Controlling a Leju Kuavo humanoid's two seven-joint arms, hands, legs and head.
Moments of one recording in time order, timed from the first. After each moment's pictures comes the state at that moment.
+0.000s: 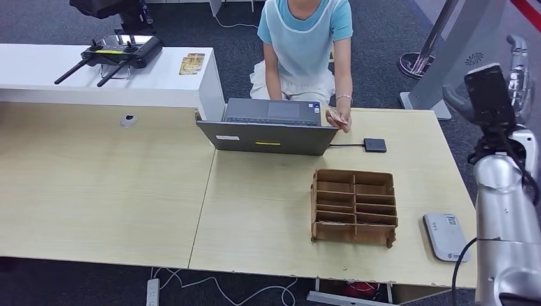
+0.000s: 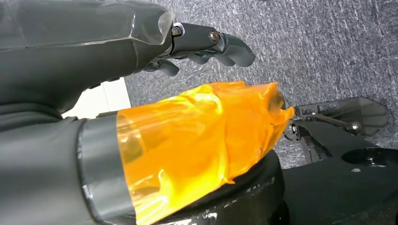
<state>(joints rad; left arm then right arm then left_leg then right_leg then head) -0.08 -0.21 1.15 -0.23 -1.32 0.01 0.05 -0.64 -0.34 -0.06 -1.23 0.57 -0.19 -0.19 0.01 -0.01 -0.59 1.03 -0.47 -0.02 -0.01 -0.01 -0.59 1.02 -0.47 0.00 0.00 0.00</state>
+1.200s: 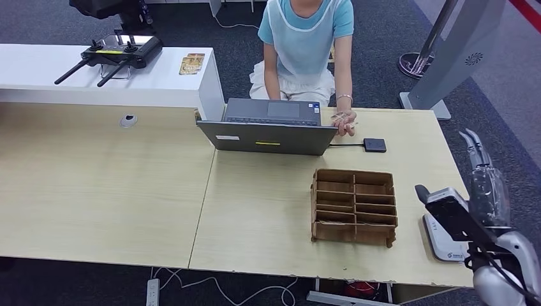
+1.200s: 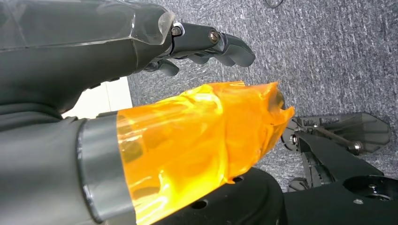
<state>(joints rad) -0.07 -0.19 1.16 -0.23 -1.28 0.03 0.05 0.01 -0.37 -0.10 -1.78 0.65 -0.11 -0.24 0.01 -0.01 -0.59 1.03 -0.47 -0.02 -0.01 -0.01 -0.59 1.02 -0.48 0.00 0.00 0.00</state>
